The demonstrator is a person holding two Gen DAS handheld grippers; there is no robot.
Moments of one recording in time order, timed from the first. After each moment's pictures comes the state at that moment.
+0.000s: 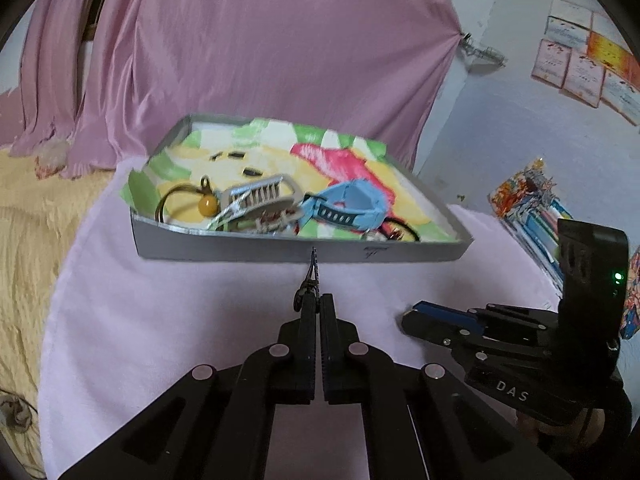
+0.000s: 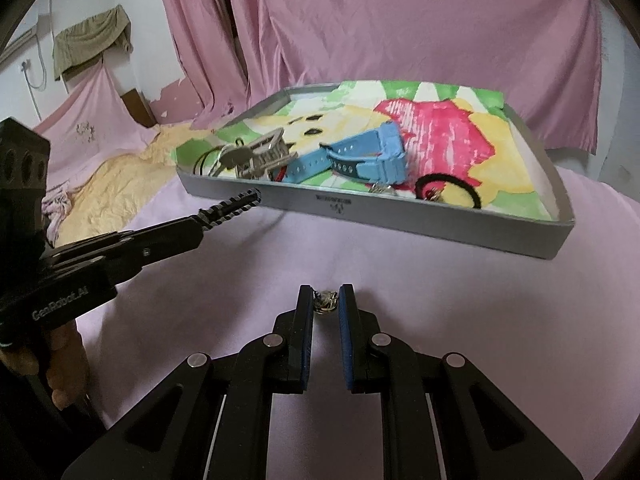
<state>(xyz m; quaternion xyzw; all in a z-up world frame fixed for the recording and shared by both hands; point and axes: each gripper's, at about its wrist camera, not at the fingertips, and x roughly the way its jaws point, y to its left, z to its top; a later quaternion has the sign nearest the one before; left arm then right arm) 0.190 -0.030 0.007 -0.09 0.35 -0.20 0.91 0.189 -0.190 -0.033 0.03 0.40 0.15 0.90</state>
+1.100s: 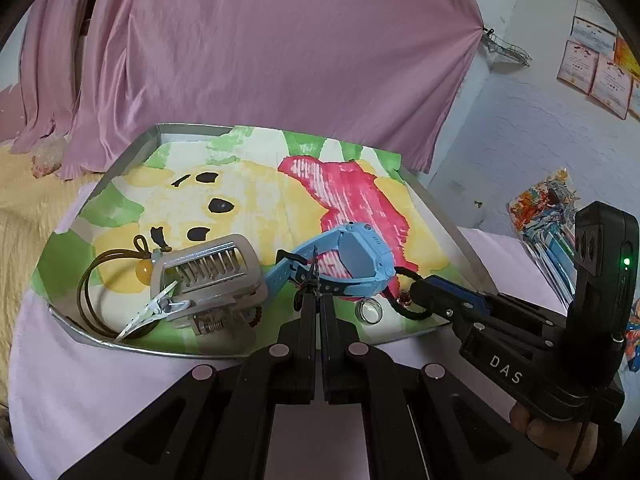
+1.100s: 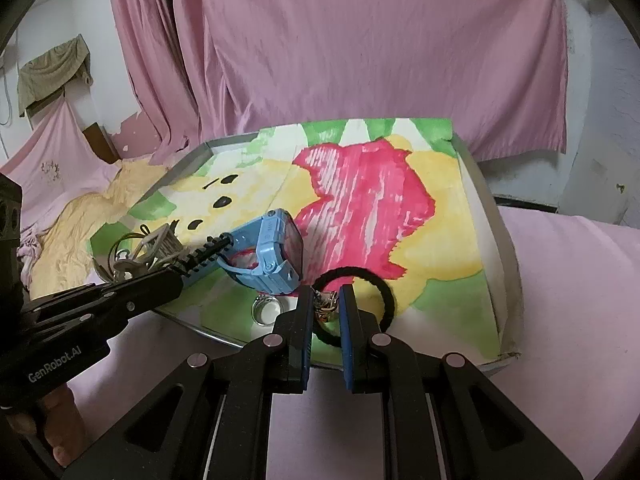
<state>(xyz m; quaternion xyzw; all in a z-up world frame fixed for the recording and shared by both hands) 0.272 -0.078 0.010 -0.10 0.38 -0.17 0.90 0.273 -0.230 -0.027 0.05 0.38 0.08 0.92</state>
